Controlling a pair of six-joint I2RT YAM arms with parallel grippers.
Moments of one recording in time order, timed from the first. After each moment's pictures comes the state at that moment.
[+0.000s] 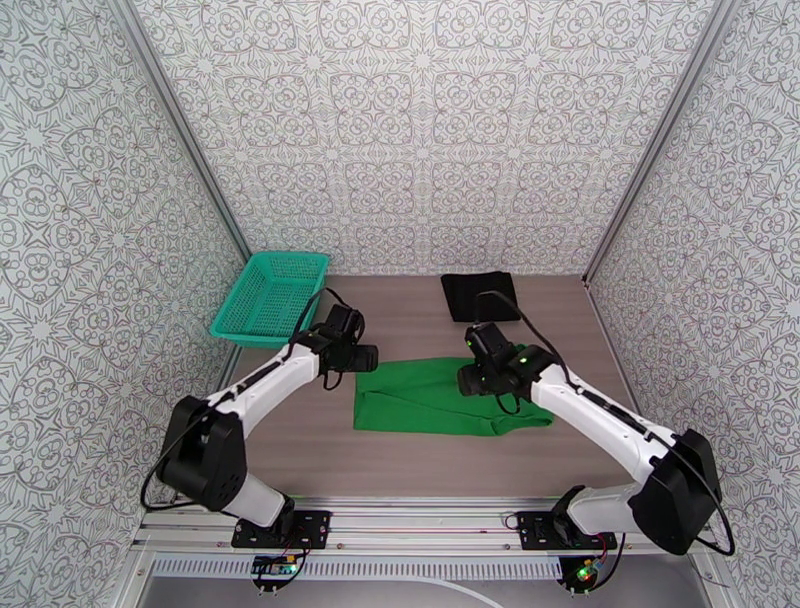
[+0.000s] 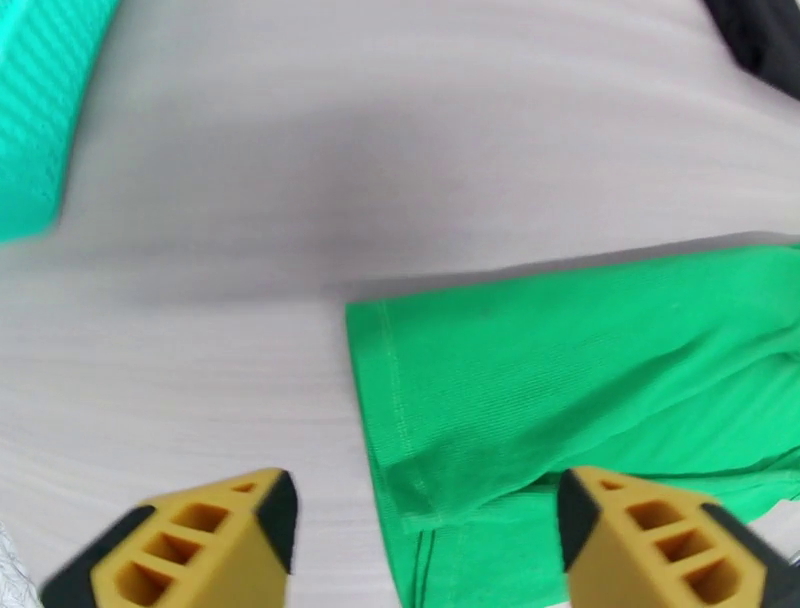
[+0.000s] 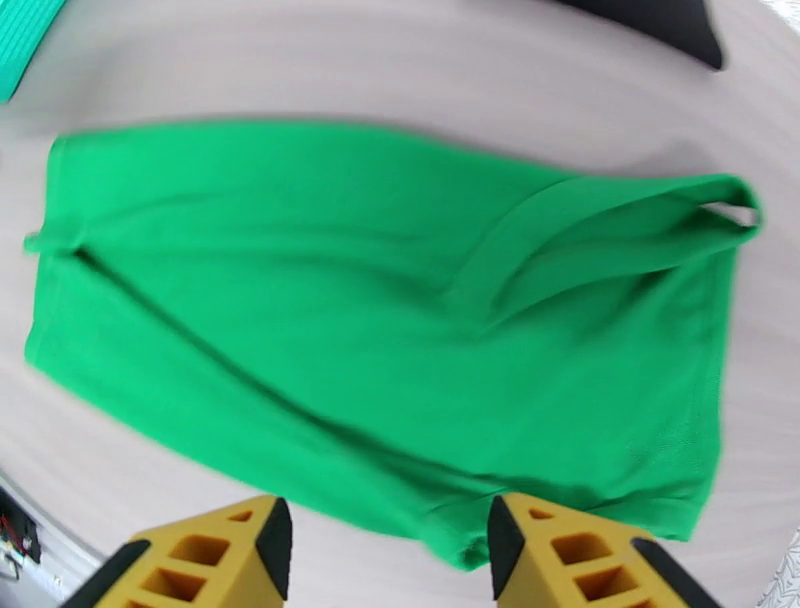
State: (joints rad) left arm -0.38 1.61 1.12 -0.62 -0.02 -0.37; right arm 0.65 1.41 1.11 -0.82 0.11 0.43
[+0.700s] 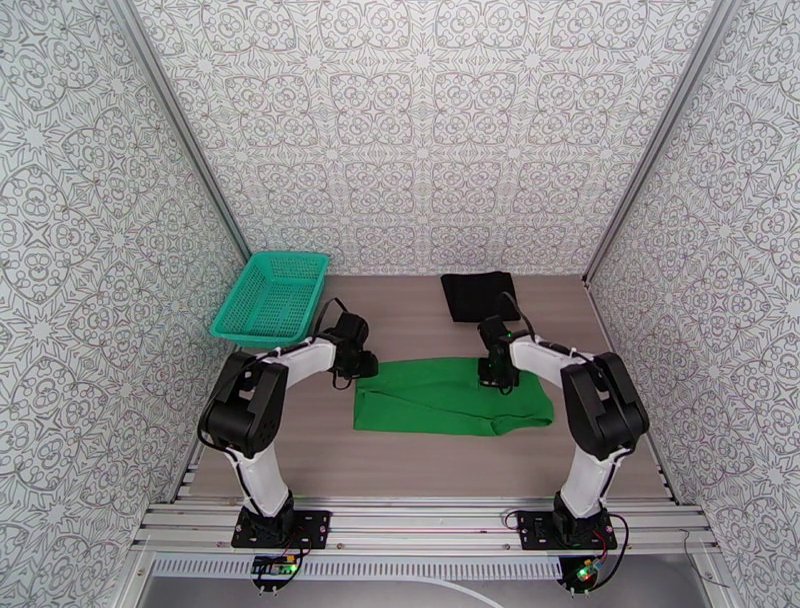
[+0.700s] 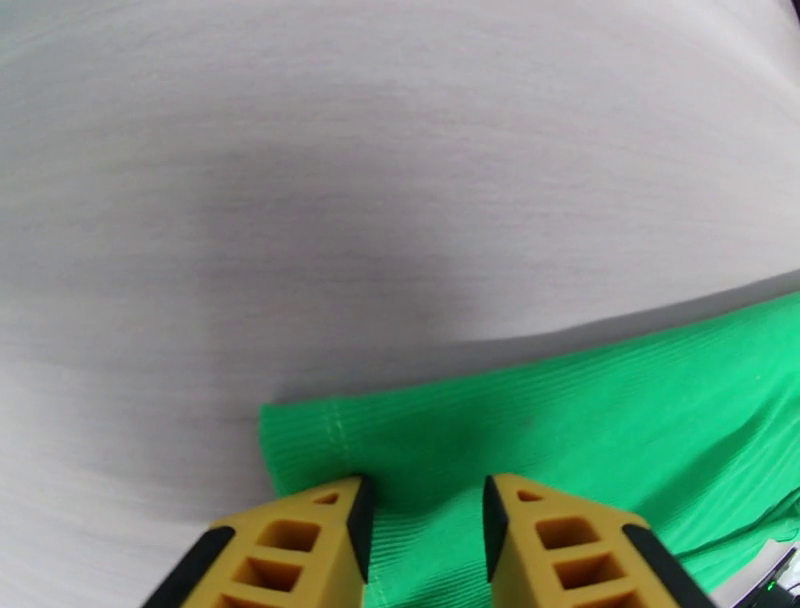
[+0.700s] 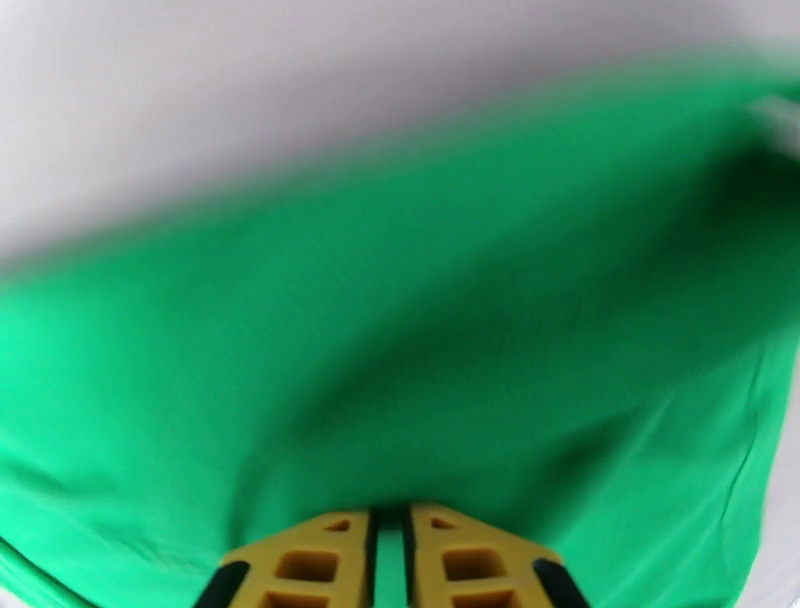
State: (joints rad) left arm -0.33 1.82 1.08 -0.42 0.13 -0.44; right arm 0.31 1.89 1.23 -0.66 0.07 0.47
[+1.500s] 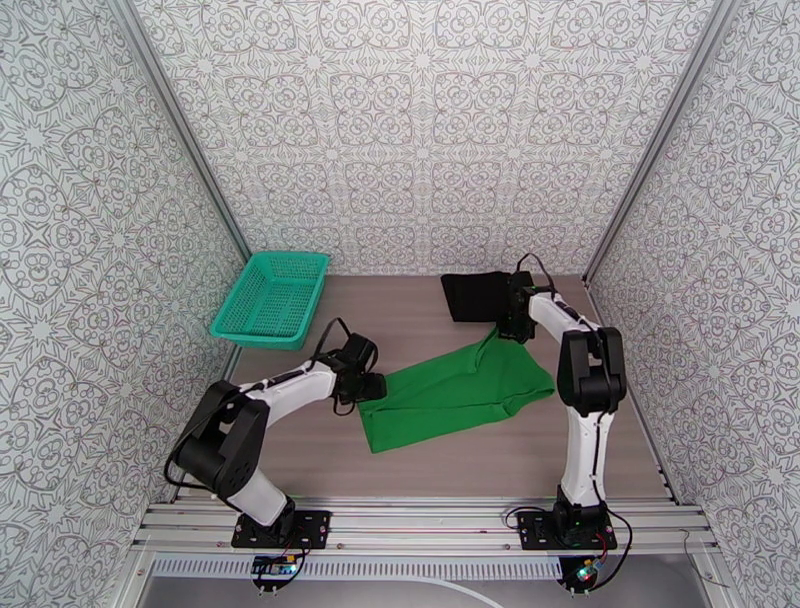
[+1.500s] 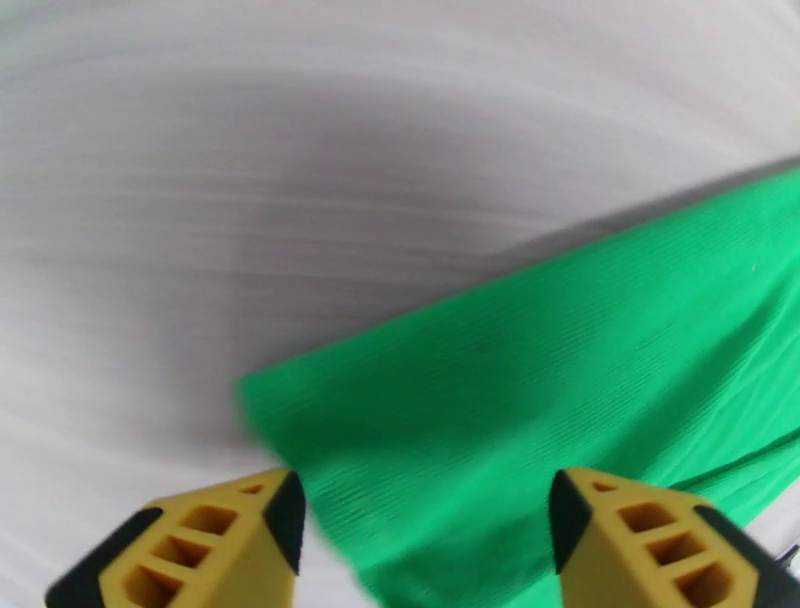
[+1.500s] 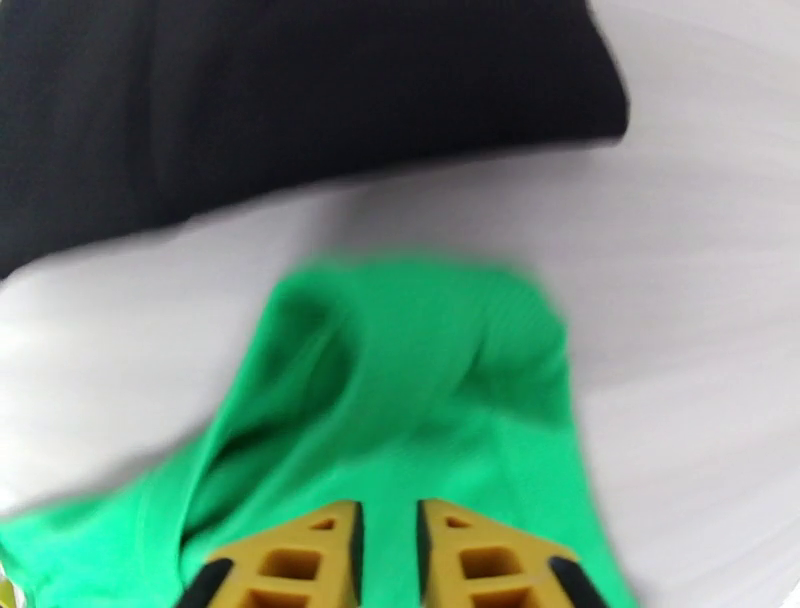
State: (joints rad) left arm -0.47 1.59 0.96 -0.58 -0.02 -0.62; right arm 0.13 2.08 1.64 -0.84 -0.04 0.24
